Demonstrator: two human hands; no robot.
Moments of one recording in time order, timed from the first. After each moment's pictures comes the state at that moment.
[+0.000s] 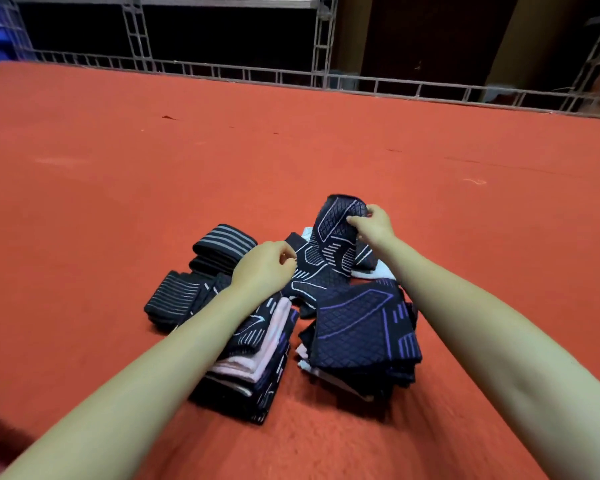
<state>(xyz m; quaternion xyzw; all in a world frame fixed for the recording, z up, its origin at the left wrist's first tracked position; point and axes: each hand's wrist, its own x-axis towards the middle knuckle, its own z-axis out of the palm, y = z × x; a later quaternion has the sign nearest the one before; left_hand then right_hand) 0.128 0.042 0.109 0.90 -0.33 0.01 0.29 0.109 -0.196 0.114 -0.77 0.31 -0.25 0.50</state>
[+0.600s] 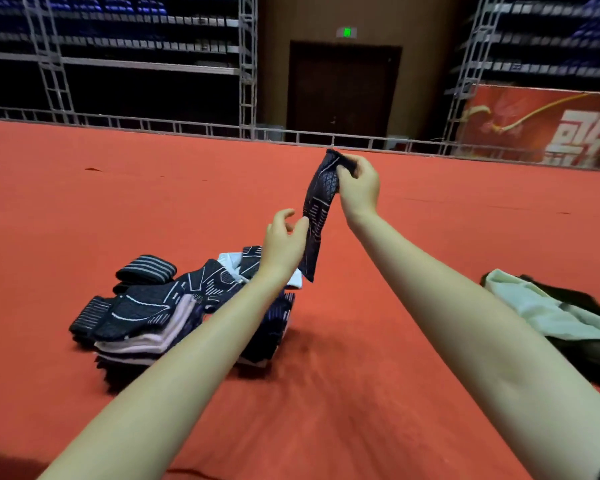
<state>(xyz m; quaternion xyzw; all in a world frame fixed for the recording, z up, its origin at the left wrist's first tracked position) -0.072 -0.050 0.218 0.69 -0.31 -0.07 0.65 -0.101 -0.188 0.280 -0.67 0.18 -0.56 0.45</state>
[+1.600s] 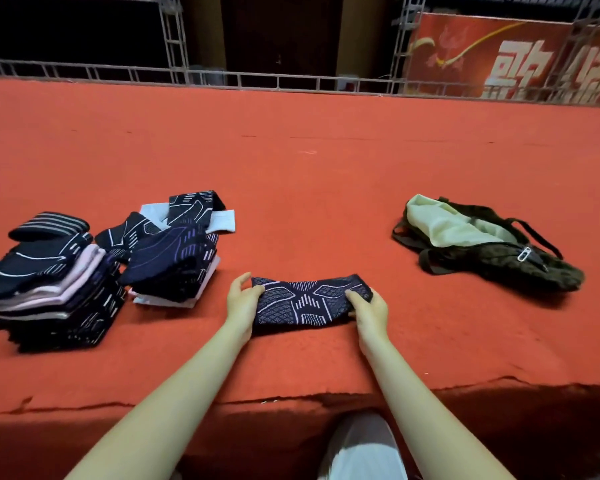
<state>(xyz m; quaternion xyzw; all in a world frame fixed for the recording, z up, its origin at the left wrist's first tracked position) -0.174 -0.070 0.026 0.67 -0.13 -0.25 0.69 -0.342 -0.189 0.007 -0.51 0.44 -0.44 0.59</state>
